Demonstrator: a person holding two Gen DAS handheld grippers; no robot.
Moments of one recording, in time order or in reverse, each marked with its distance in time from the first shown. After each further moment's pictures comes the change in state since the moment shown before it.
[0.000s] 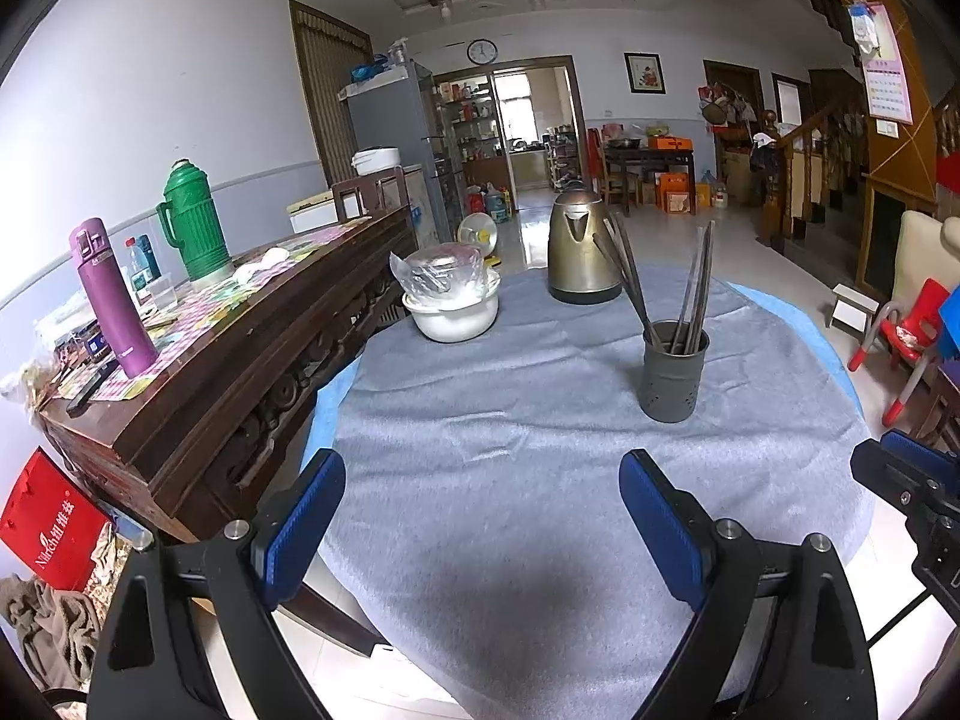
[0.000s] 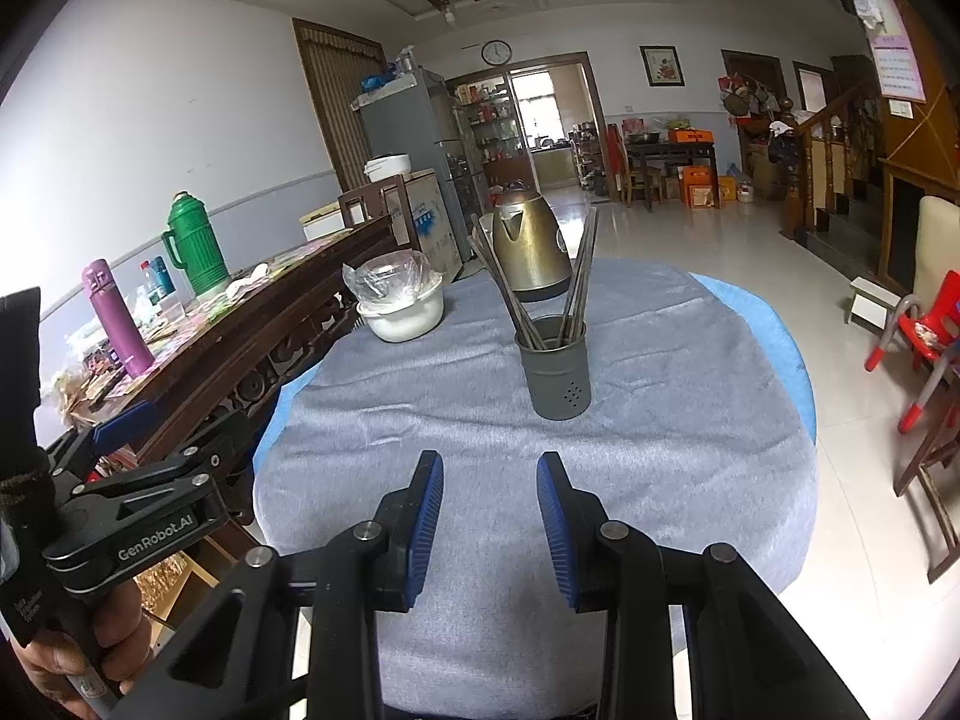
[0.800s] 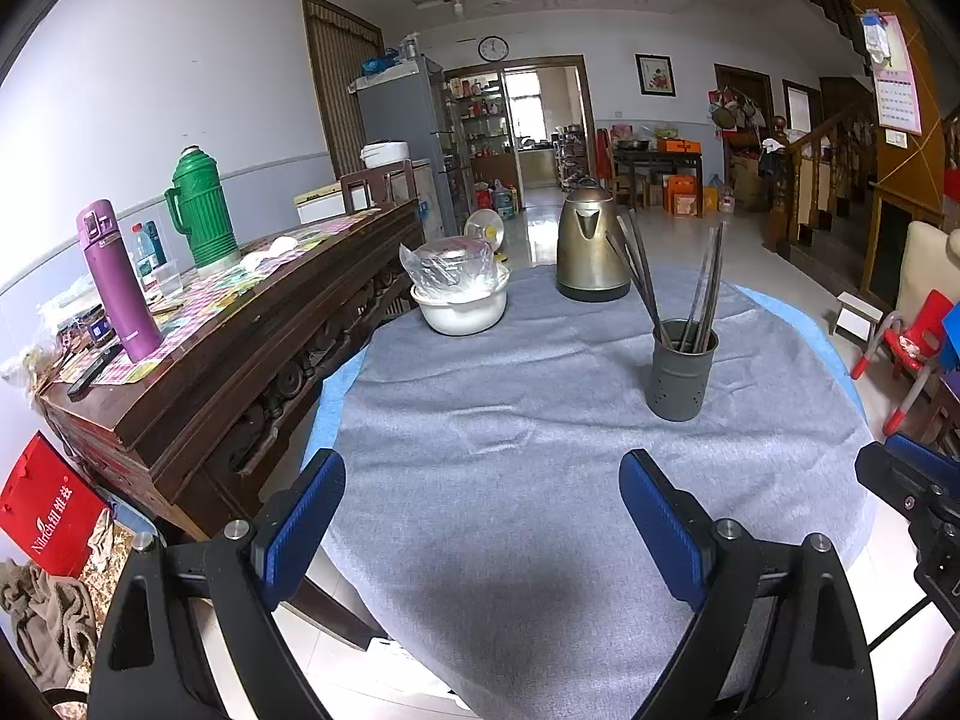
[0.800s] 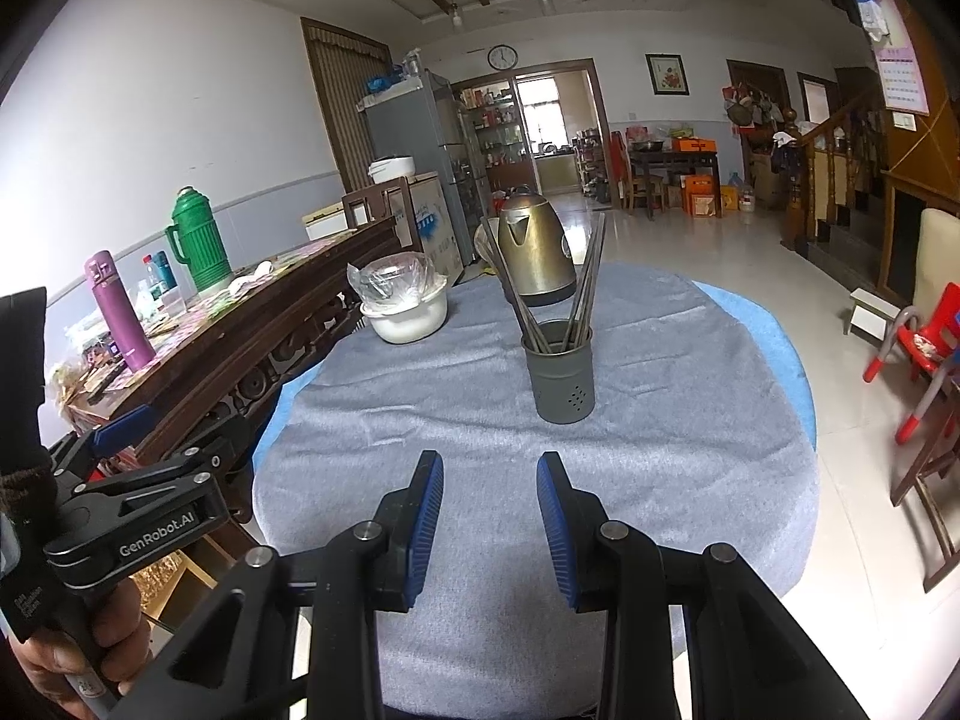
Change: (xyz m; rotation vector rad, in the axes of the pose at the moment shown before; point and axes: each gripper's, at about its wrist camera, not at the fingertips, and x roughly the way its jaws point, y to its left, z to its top) left arm 0.003 0.009 -0.006 -0.025 0.007 0.003; right arm 0.000 0.010 -0.004 -0.024 -0.009 -0.003
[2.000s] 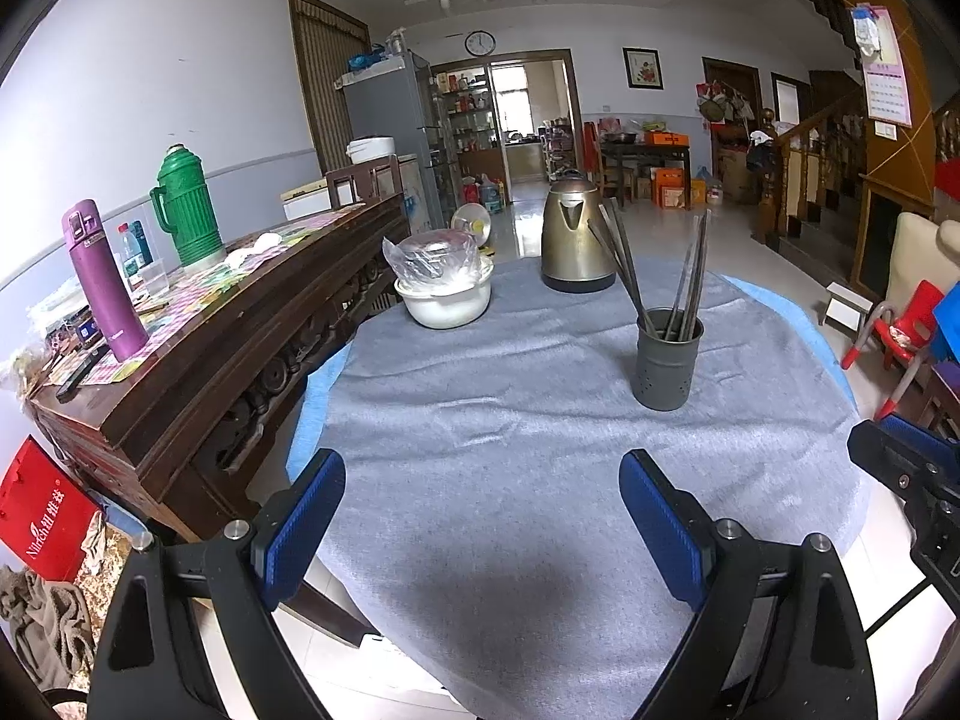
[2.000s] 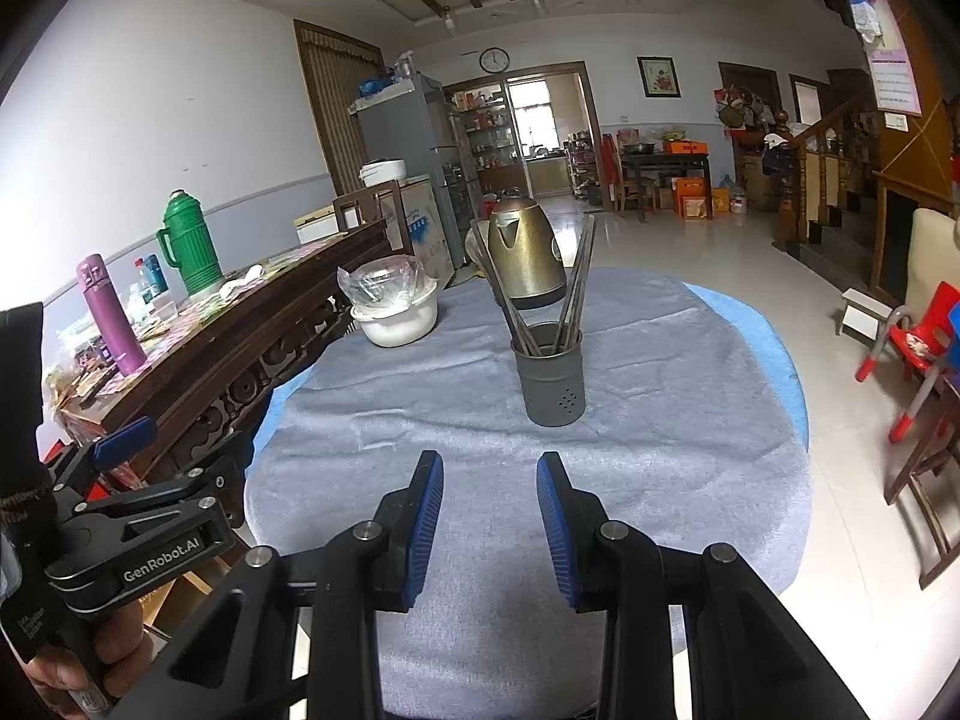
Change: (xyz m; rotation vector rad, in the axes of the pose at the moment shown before) left arm 0.001 -0.008 -0.004 0.014 0.013 -0.026; right arm 0.000 -0.001 0.002 0.005 -0.009 -0.025
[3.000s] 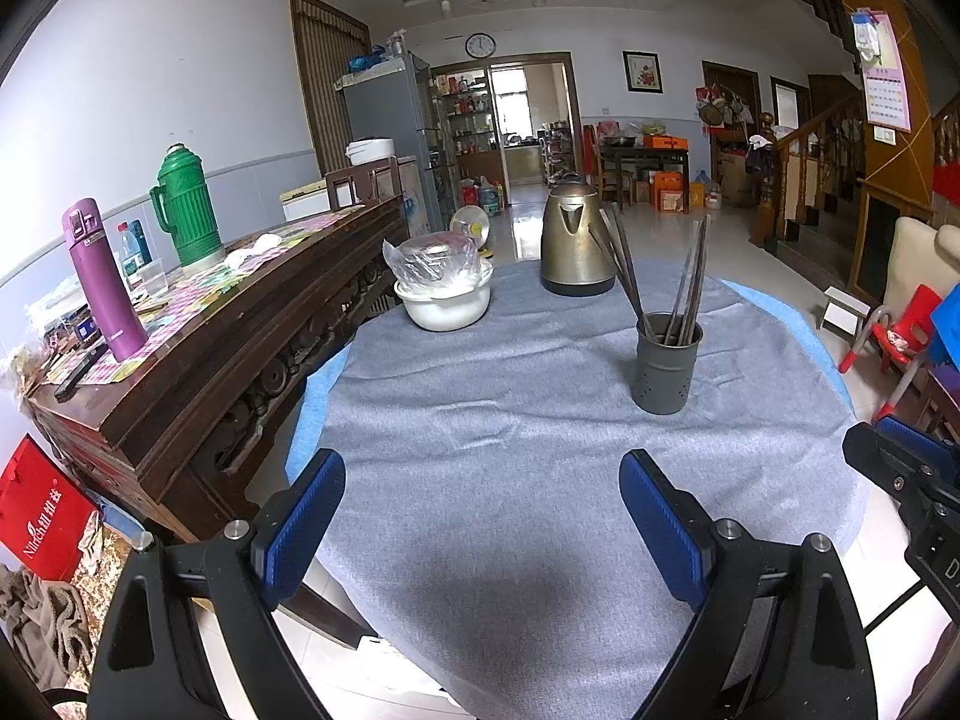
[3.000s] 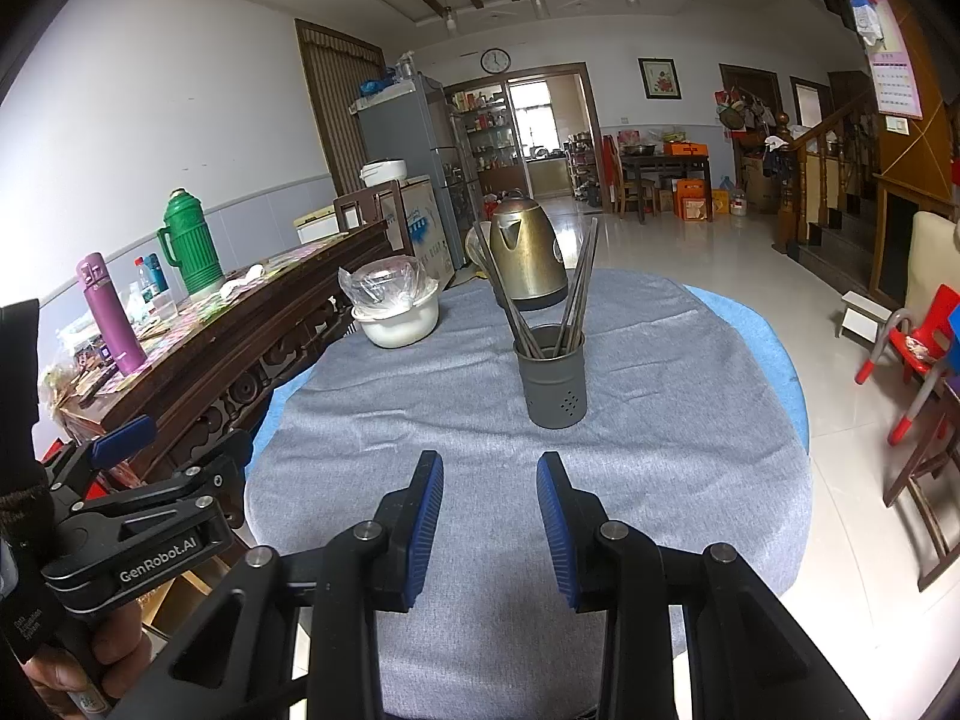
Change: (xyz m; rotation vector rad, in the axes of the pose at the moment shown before) left arm 0.000 0.002 0.002 -0.005 -0.005 -0.006; right arm 0.000 -0.001 0.000 -0.002 -0.002 0.000
